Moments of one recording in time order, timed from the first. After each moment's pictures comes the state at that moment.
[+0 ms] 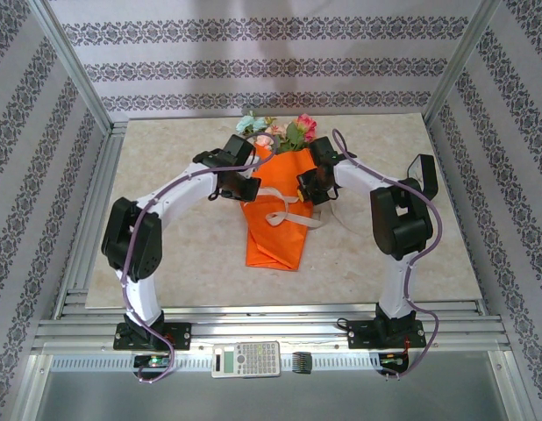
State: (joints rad) left arm -0.47 1.84 1.51 -0.76 0.16 -0.27; right arm 0.33 2.01 1.44 -0.64 -0.28 1.50
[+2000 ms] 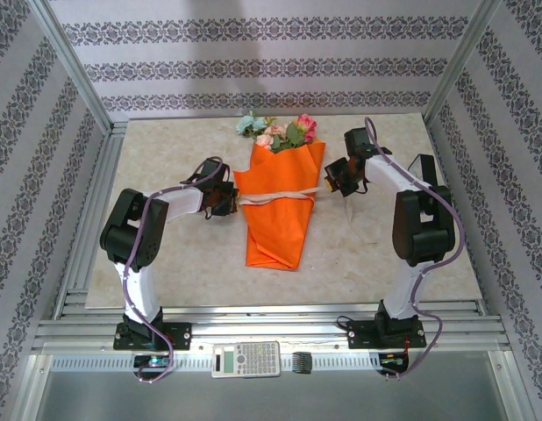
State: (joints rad) left arm -0.32 1.92 1.12 -0.16 0.21 -1.83; right arm 0.14 1.89 1.39 -0.65 -0.30 1.22
